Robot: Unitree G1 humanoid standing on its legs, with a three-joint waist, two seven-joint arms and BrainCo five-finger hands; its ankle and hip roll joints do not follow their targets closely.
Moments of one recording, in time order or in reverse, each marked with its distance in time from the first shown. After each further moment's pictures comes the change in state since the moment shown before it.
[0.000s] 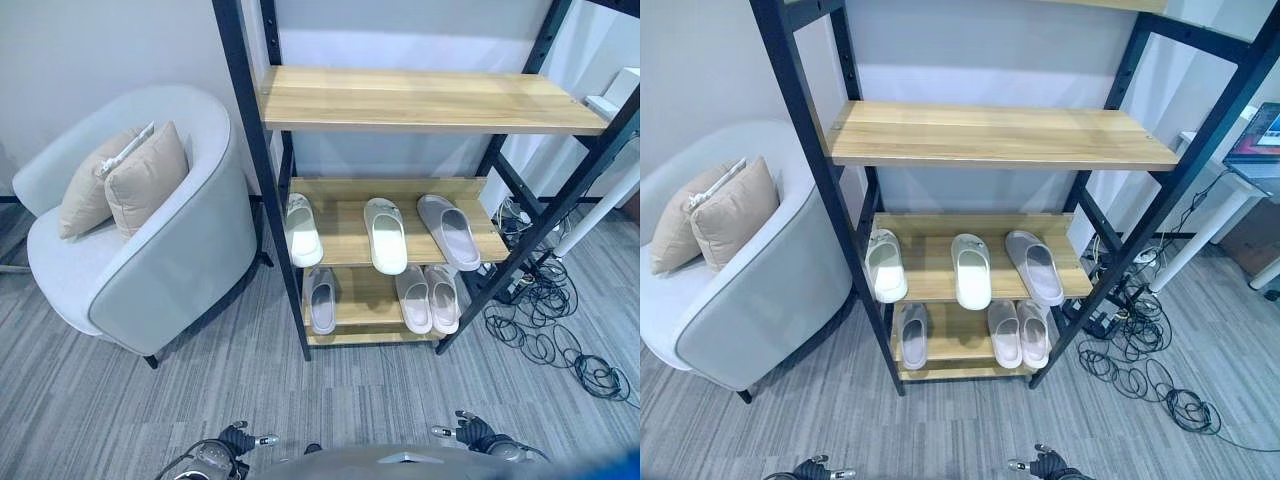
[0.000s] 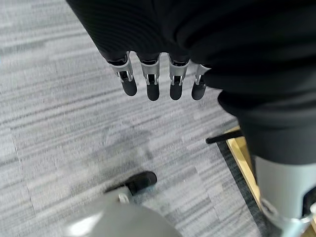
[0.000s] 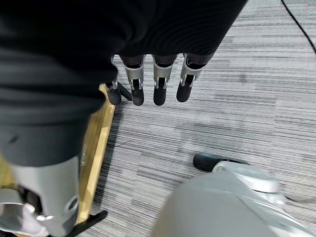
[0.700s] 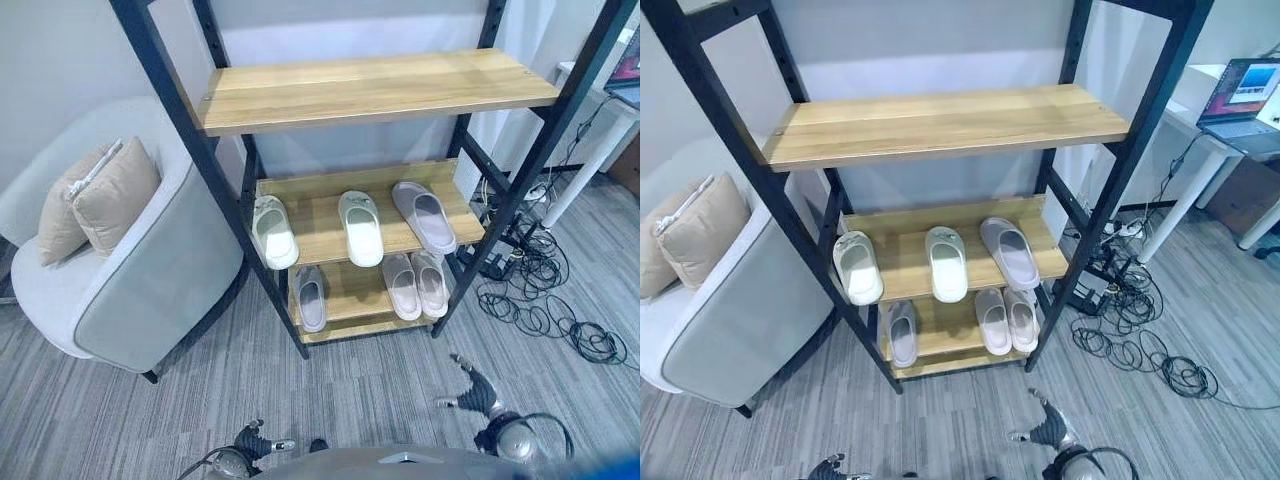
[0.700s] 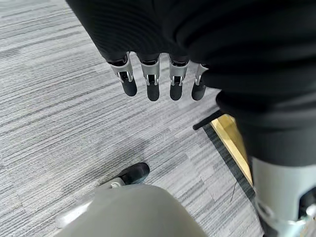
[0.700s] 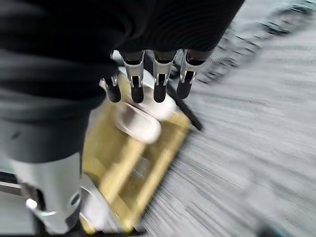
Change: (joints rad) left arm 0.074 -0.063 0.001 -0.078 0.037 -0.048 0.052; right arm 0.172 -0.129 0.050 -0.562 -0.277 -0.144 -0.144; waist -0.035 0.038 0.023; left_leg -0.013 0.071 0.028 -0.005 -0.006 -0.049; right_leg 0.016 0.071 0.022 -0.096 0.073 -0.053
